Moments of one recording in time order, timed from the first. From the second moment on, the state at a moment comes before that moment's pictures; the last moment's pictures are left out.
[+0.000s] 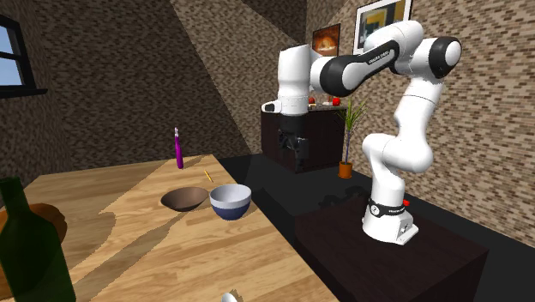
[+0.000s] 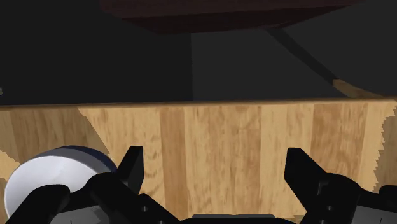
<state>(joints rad) -0.08 -0.44 -0.03 -2.38 -0.09 1.89 0.00</state>
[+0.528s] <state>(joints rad) -0.12 -0.18 -0.08 -2.30 -0.14 2.08 -0.05</state>
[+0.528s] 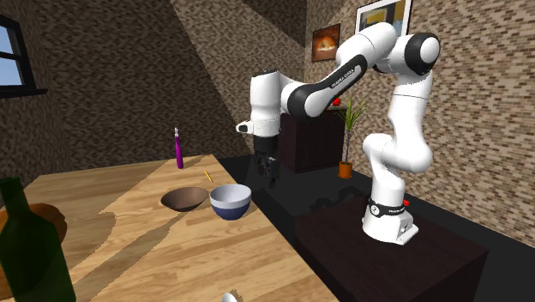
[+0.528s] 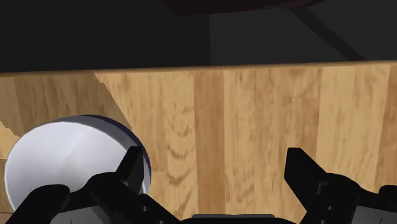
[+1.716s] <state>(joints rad) -0.18 0.25 -0.14 -2.10 -0.15 2.33 -0.11</state>
